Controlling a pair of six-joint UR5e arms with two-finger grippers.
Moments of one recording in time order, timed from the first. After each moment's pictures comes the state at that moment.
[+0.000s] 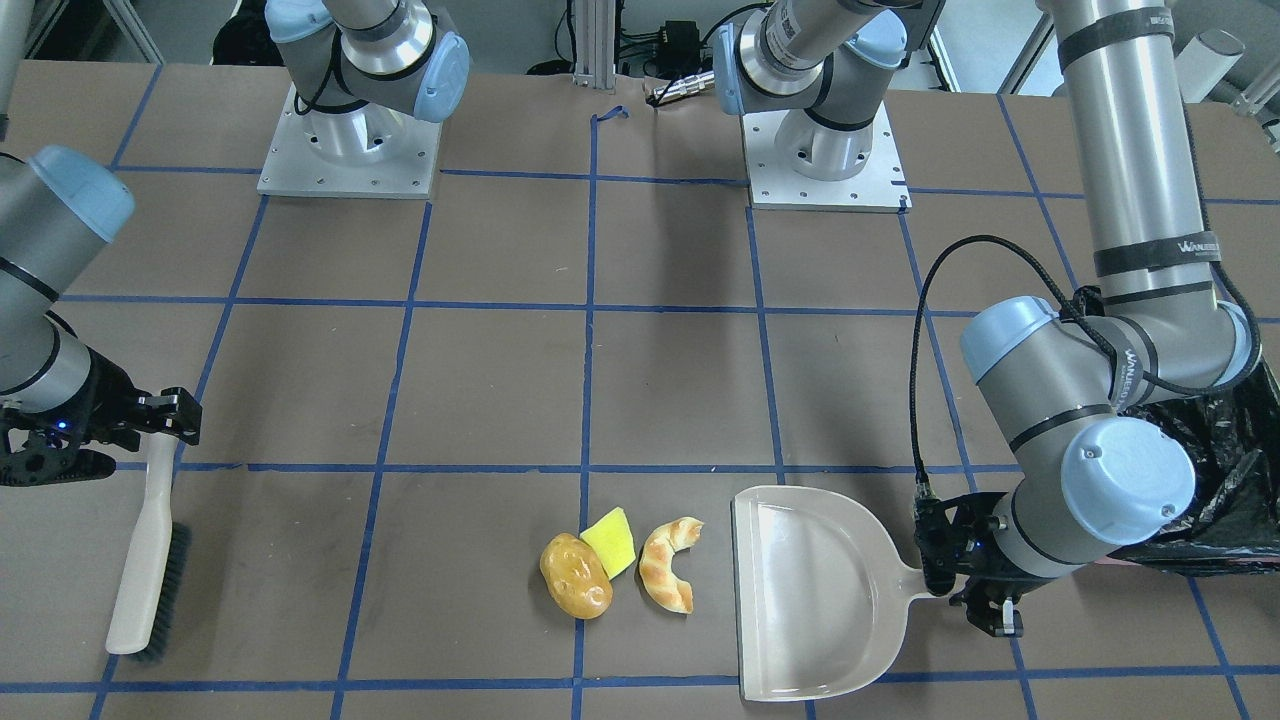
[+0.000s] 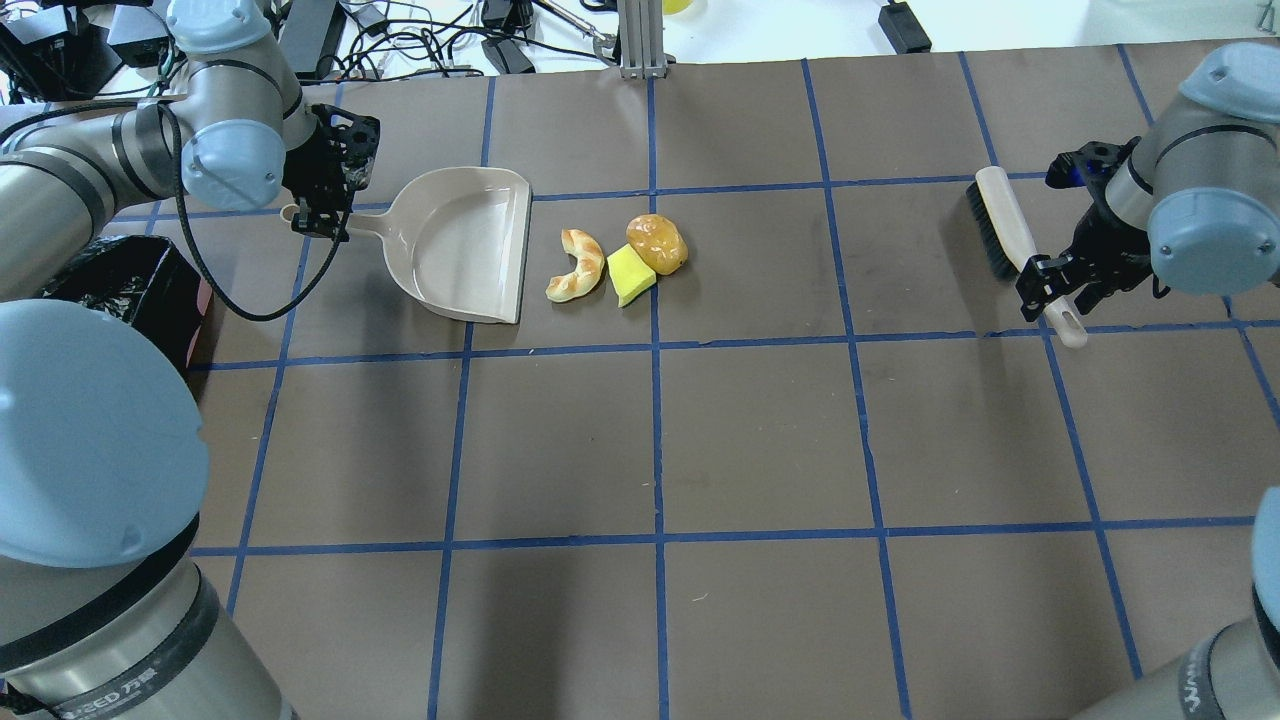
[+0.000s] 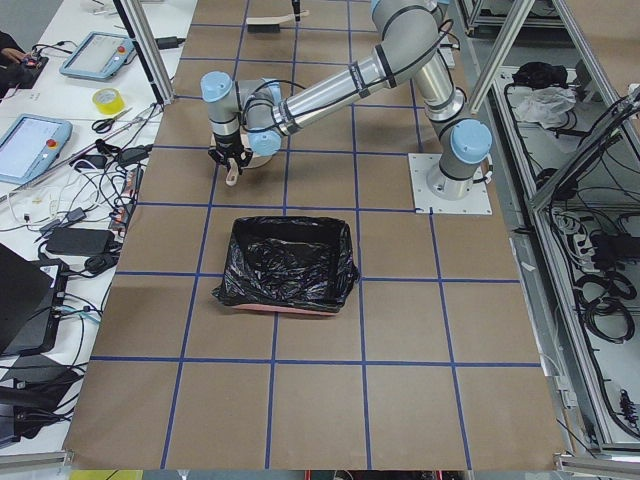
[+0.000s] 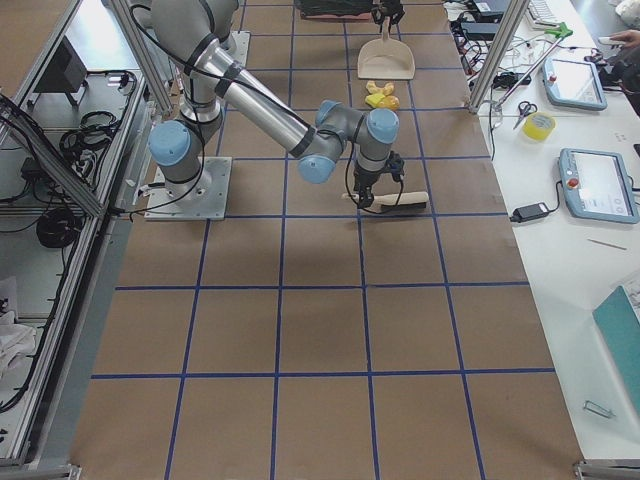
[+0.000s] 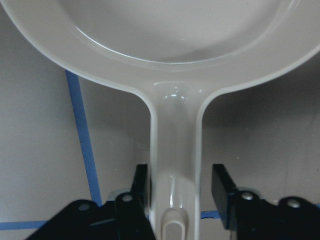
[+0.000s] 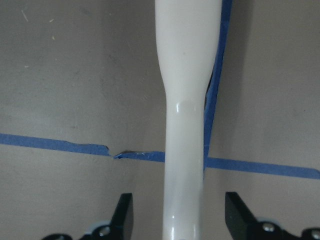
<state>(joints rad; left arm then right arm) -1.39 -2.18 -1.44 -1.07 1.65 1.79 1.17 -1.23 1.83 -2.09 -1.58 -0.52</state>
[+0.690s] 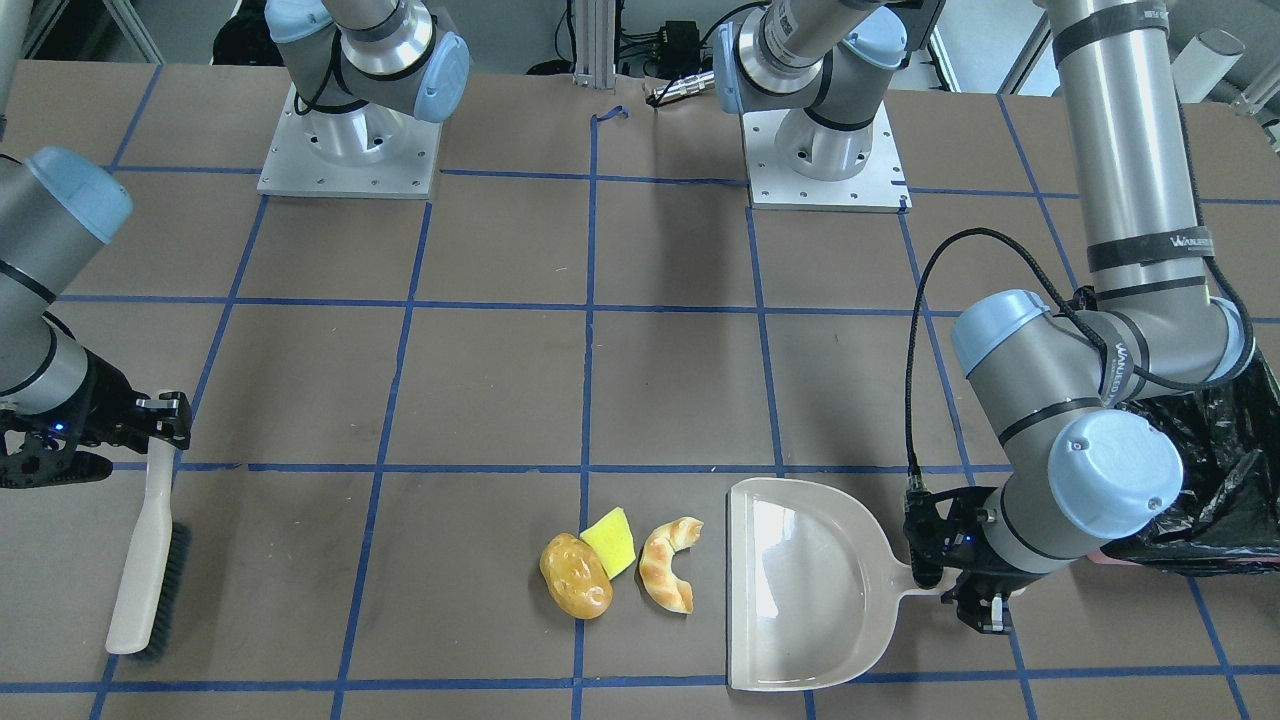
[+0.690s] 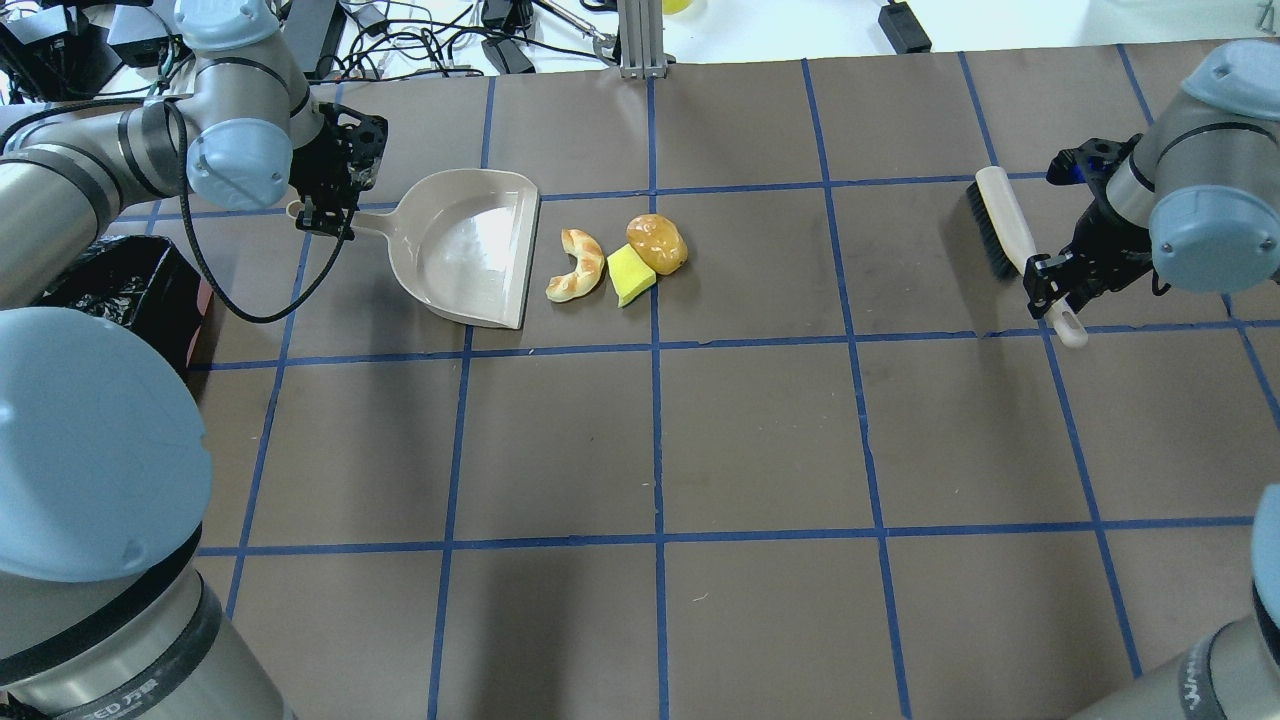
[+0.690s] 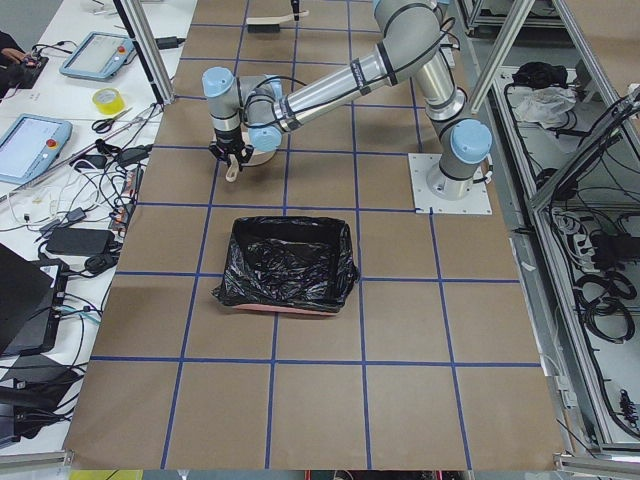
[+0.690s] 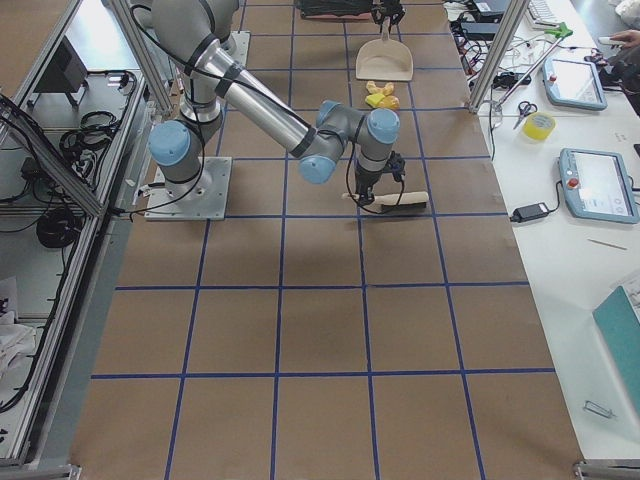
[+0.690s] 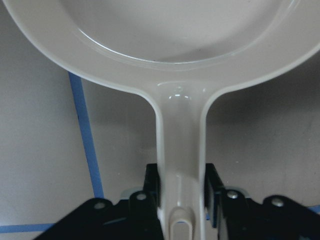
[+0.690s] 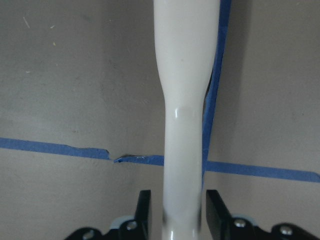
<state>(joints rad) -1.40 -2.17 -1.44 -1.06 1.65 1.82 1.17 -1.23 1.83 -2.09 -1.57 -0.52</state>
